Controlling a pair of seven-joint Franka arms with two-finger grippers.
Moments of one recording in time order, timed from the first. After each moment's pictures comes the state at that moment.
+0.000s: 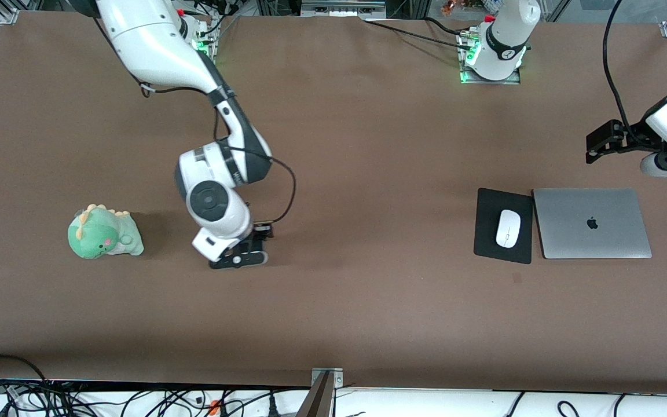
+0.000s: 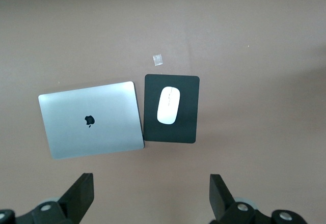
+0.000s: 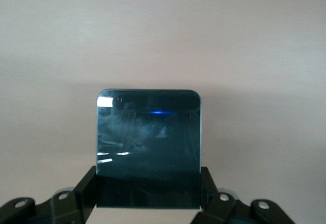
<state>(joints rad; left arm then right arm) -0.03 0.11 -0.04 -1.43 0.05 1.51 0.04 0.50 0.73 -0.12 -1.41 0.06 2.07 0.24</state>
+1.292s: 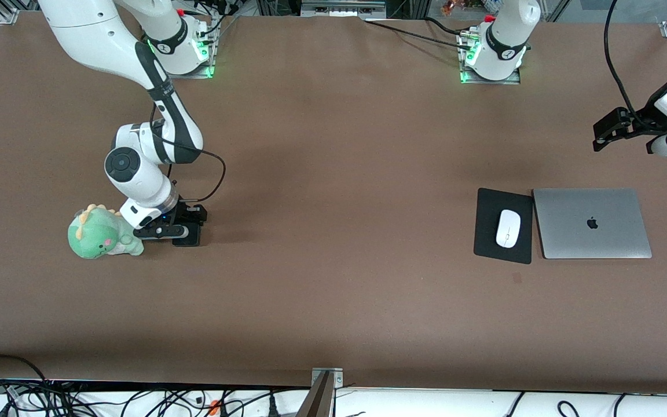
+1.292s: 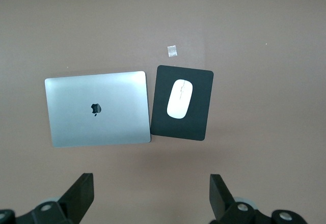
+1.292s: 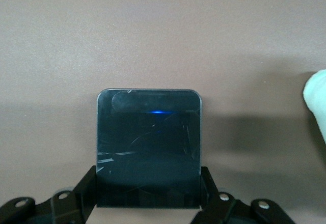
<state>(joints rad) -0.04 -0.05 0.03 -1.68 0.05 1.64 0.03 0.33 0.48 -0.14 -2.12 0.06 2.70 0.10</state>
